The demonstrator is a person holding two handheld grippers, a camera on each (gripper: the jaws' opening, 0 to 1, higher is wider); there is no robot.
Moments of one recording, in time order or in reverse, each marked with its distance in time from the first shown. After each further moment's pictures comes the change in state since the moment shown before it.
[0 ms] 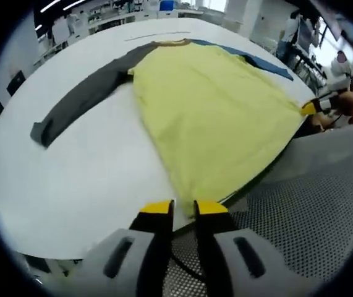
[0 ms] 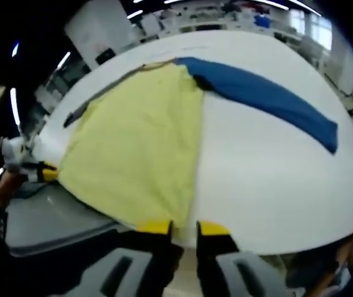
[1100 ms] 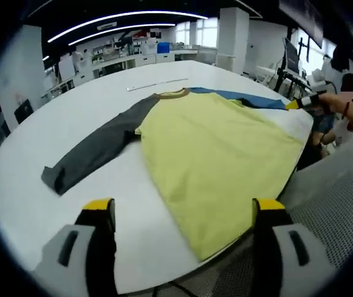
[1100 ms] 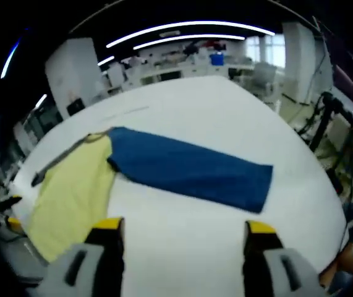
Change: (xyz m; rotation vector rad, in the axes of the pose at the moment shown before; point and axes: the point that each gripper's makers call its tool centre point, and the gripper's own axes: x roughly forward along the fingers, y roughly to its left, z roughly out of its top) left arm -0.012 0.008 0.066 0.059 -0.314 0.007; right arm -0.029 -0.155 0.094 0.128 -0.378 -0.235
